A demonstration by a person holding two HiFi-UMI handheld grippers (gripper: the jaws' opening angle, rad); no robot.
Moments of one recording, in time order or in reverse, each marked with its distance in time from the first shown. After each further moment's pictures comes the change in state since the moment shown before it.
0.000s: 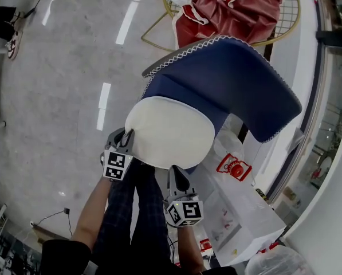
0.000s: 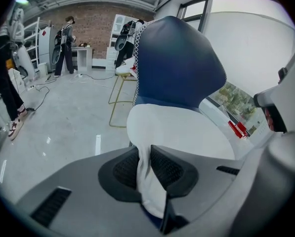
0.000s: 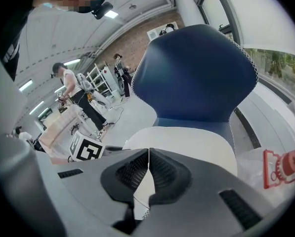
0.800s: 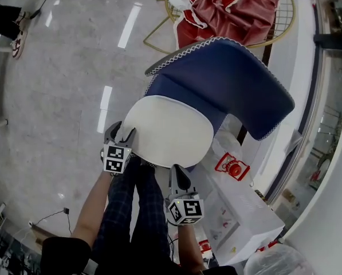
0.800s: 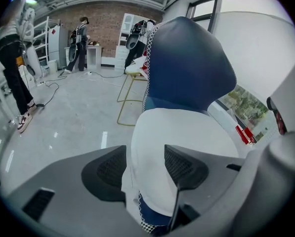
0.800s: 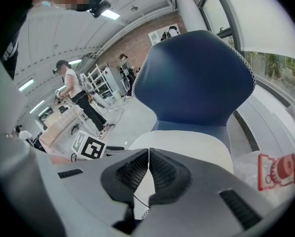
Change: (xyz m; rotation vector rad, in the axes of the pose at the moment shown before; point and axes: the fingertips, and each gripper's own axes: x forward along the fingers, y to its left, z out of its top) left arm -0.004 0.022 -0.003 -0.078 0.023 0.076; right arm -0.011 0.001 0.009 -0.014 -0.009 -0.004
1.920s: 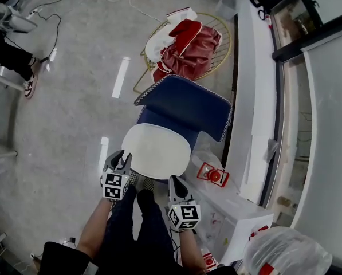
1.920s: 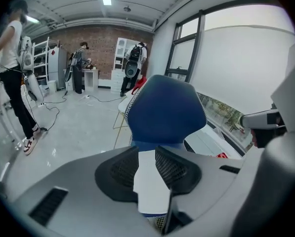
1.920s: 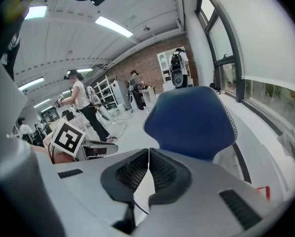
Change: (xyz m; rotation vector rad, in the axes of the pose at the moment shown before) left arm -0.205 -0.097 0.134 0.068 -0.193 -0.010; right arm -0.155 0.034 0.098 -0.101 -0.183 0.000
